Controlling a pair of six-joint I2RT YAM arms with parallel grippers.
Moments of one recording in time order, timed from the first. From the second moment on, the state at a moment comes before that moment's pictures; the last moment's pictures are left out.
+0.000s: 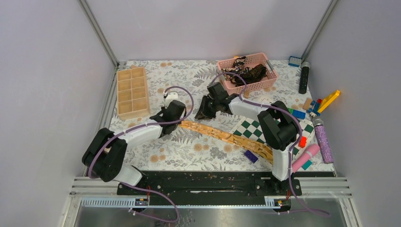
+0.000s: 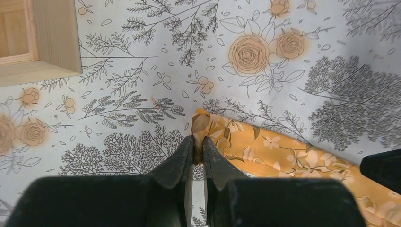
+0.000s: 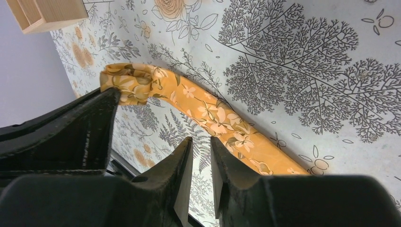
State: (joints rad) left arm -0.59 1.44 0.75 -0.12 -0.52 -0.47; right arm 0.65 1.97 1.32 -0.24 -0.33 0.86
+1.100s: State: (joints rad) left arm -0.87 1.75 0.94 -0.32 -0.91 -0.39; right arm 0.59 1.91 1.21 -0.17 -0.33 0.86
